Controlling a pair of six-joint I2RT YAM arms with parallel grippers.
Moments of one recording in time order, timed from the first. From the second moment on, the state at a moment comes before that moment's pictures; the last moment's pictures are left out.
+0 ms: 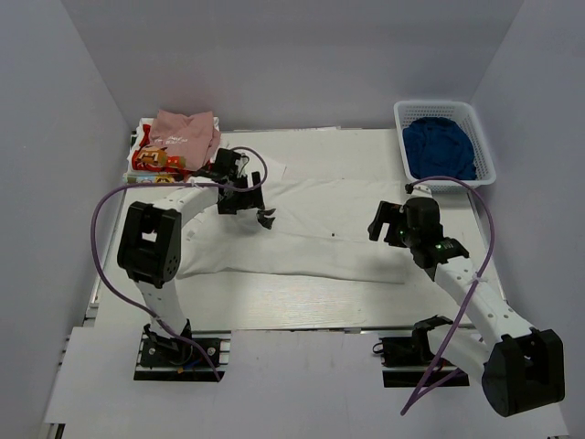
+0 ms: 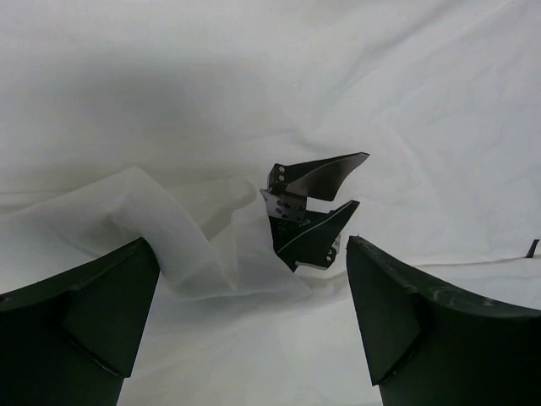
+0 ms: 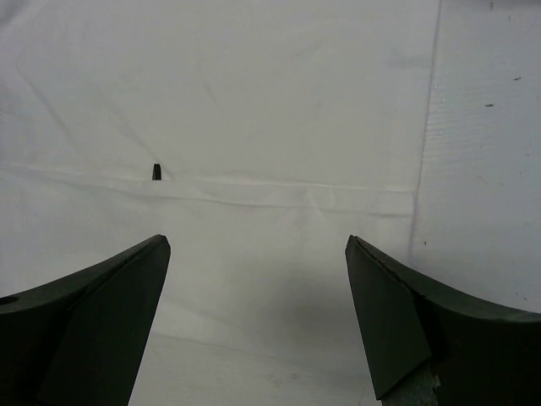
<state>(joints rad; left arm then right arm) -0.31 1.85 1.29 -0.44 0.10 -0.38 0.29 1.00 0.63 -0.29 0.03 0.37</state>
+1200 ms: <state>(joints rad) -0.31 1.64 0.82 -0.03 0.20 -0.48 0.28 1.15 0.47 -0.21 -0.05 0.52</state>
